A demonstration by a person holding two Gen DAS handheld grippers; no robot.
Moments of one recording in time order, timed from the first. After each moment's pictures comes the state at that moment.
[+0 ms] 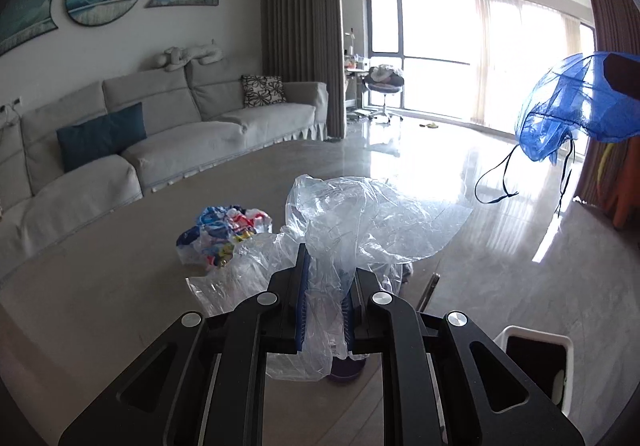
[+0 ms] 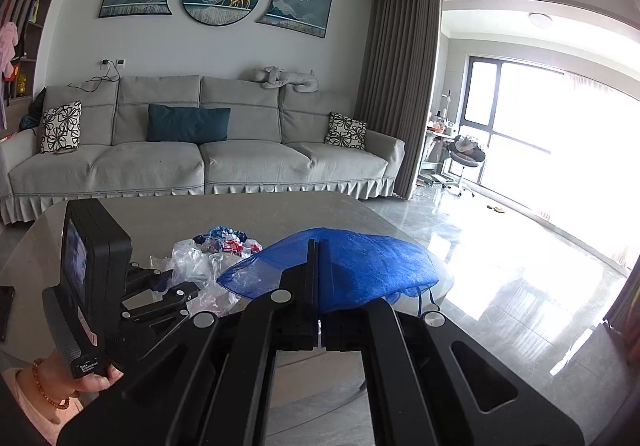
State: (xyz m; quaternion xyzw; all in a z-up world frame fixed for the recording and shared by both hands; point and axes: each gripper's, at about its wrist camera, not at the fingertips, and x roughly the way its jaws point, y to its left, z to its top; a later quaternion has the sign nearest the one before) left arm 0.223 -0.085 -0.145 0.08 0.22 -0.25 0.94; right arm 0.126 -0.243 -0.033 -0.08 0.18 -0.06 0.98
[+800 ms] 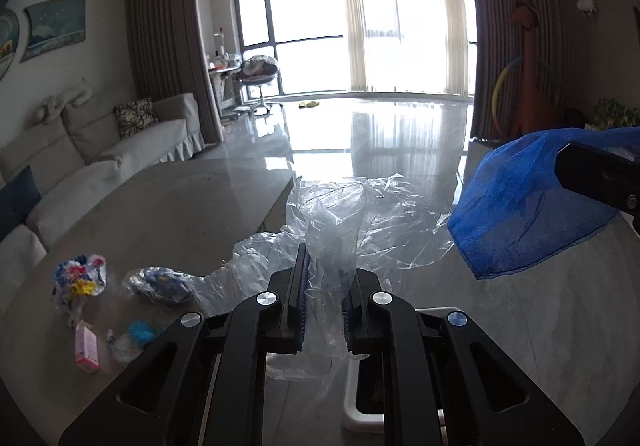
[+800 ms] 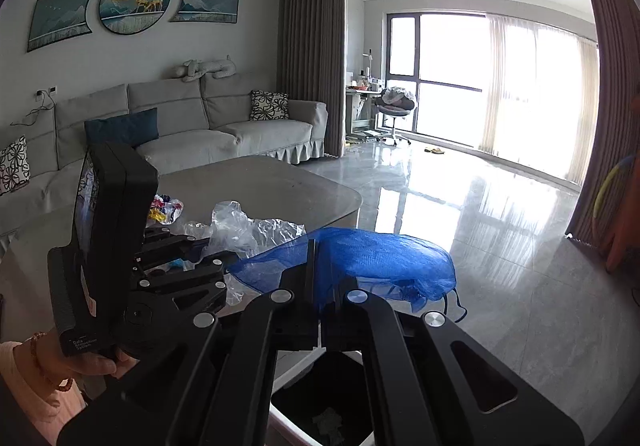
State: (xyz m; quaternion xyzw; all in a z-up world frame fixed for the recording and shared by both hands) left arm 0.095 -0.259 -0.148 0.17 0.22 -0.44 0.85; right arm -0.011 -0.349 -0.086 0.02 0.21 -0.17 0.96
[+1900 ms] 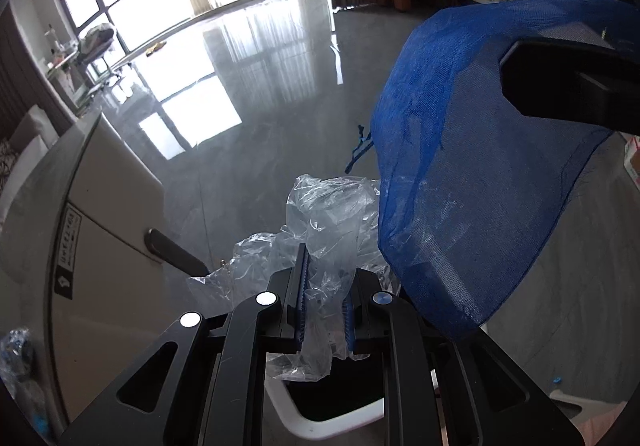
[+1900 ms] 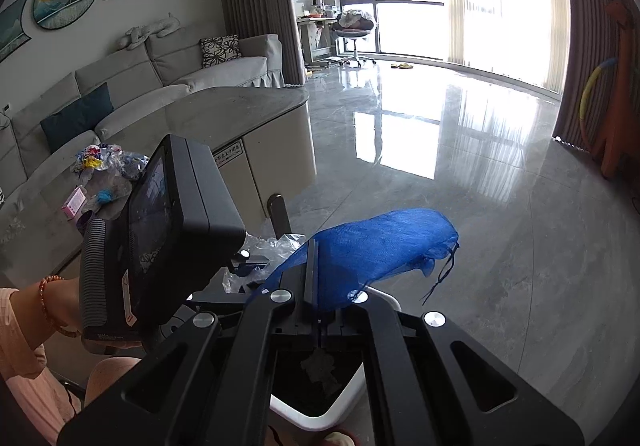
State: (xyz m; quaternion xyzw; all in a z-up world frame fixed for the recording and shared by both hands) left arm 0.081 -0.381 -0.314 0.37 0.29 -0.58 0.66; right arm -0.009 -0.419 -0.205 0.12 0.31 -0.22 0.92
